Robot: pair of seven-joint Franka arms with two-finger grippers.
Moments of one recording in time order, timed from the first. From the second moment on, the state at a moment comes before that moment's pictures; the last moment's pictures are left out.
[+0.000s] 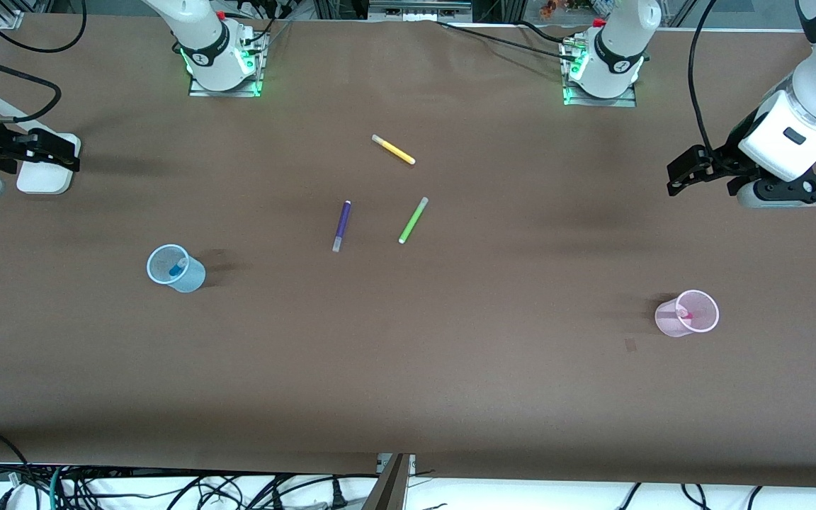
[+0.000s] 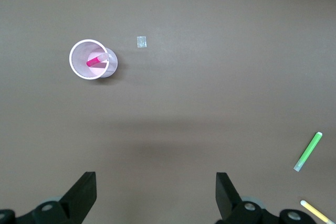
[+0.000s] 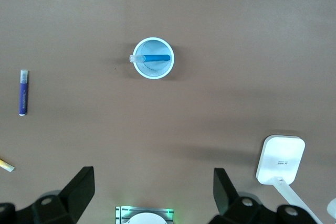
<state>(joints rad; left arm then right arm) 0.08 0.02 -0.21 -1.62 -0.03 1.64 -0.18 0.08 0.06 -0.10 -1.56 -0.03 1.47 -0.09</state>
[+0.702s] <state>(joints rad) 0.09 0.02 -0.20 -1.60 0.00 1.64 -0.13 0.08 0.06 -0.10 -1.56 -0.03 1.47 -0.09</state>
